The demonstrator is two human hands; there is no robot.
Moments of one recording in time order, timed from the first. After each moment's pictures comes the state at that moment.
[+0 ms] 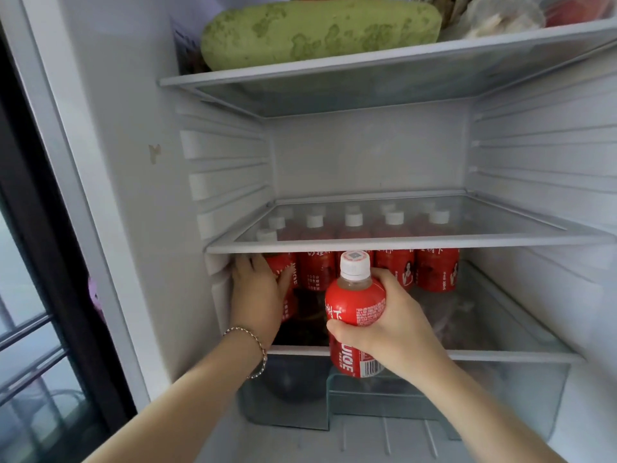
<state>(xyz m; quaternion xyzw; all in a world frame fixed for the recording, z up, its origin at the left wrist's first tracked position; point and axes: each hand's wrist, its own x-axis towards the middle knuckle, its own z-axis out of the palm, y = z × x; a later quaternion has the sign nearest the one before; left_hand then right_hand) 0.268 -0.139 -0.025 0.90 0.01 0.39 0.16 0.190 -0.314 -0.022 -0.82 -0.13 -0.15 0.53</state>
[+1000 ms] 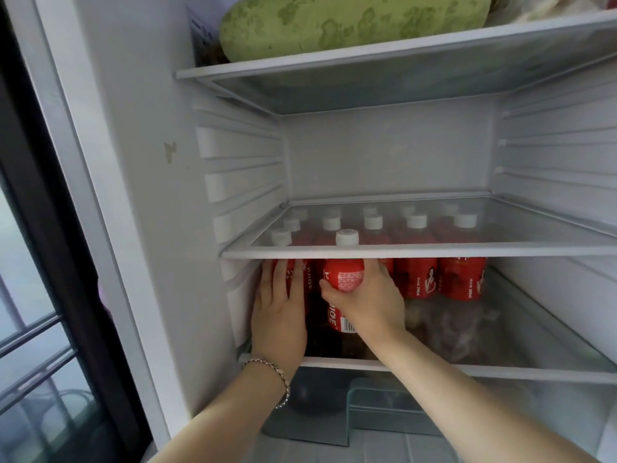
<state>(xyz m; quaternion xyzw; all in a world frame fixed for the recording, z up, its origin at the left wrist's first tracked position) 0.275 -0.138 -0.057 0.90 -0.07 0.43 0.04 0.268 -0.269 -0.027 -0.86 -0.03 -0.26 0.43</state>
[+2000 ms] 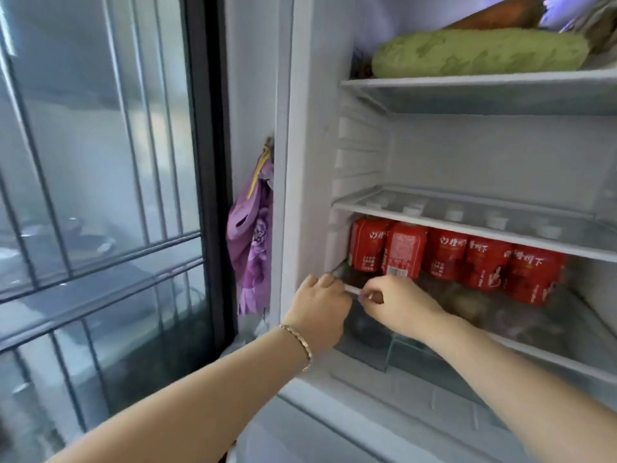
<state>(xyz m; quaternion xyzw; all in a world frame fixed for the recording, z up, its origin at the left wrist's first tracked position) 0.116 -0.120 -0.032 0.98 -0.08 0.18 -0.08 0.168 -0.257 -0.007 -0.93 -0.31 -0.04 0.19</state>
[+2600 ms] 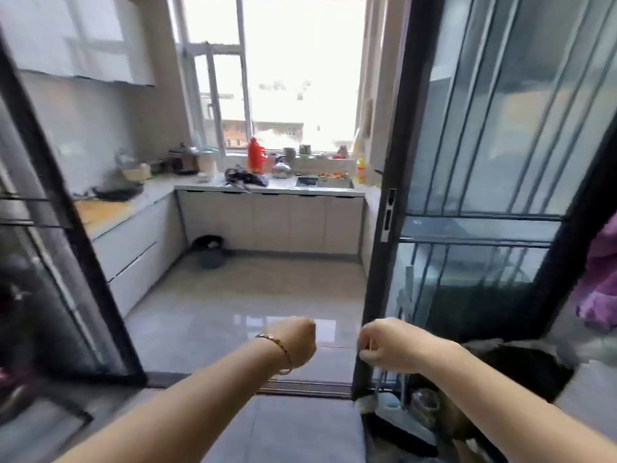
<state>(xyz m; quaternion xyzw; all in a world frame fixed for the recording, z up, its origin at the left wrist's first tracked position) -0.426 -0.062 -0.121 0.82 0.57 -0.02 0.10 -0.250 -0.105 -0.087 -0.63 -0.76 0.16 -0.03</state>
